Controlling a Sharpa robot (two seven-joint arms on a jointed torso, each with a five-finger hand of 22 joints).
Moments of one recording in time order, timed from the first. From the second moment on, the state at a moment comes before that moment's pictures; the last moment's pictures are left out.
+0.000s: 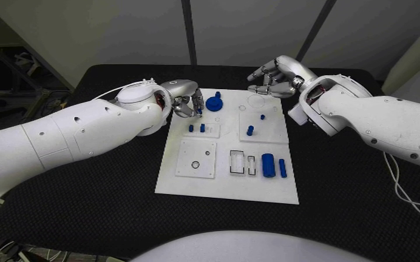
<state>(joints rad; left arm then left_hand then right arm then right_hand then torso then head) 1.15 -0.71 0.05 1.36 -1.53 -0.12 -0.12 1.41 -0.17 0.51 0.01 0.15 1.06 0.13 0.15 0.22 1.15 0.06 0.28 0.13 1.46 -0.01 1.32 1.08 0.06 1.43 0.09 1.31 1.31 1.20 -0.78 0.05 1.48 -1.05 -0.38 0.01 1.46 -0.12 0.15 0.23 0.33 0.96 0.15 0.10 0.08 1.25 0.06 0.99 1.06 1.47 0.00 1.40 1.31 0.04 1.43 0.11 1.47 1.31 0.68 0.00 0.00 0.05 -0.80</state>
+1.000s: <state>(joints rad) 1.15 -0.69 0.05 1.34 -1.53 -0.08 -0.13 1.41 -0.17 0.51 0.01 0.15 1.06 0.13 0.15 0.22 1.15 0.06 0.28 0.12 1.46 -0.01 1.32 1.07 0.06 1.43 0.09 1.31 1.31 1.20 -0.77 0.05 1.47 -1.05 -0.38 0.01 1.46 -0.12 0.15 0.23 0.33 0.96 0.15 0.10 0.08 1.25 0.06 1.00 1.06 1.47 0.00 1.40 1.31 0.04 1.43 0.11 1.47 1.31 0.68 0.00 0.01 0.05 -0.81</state>
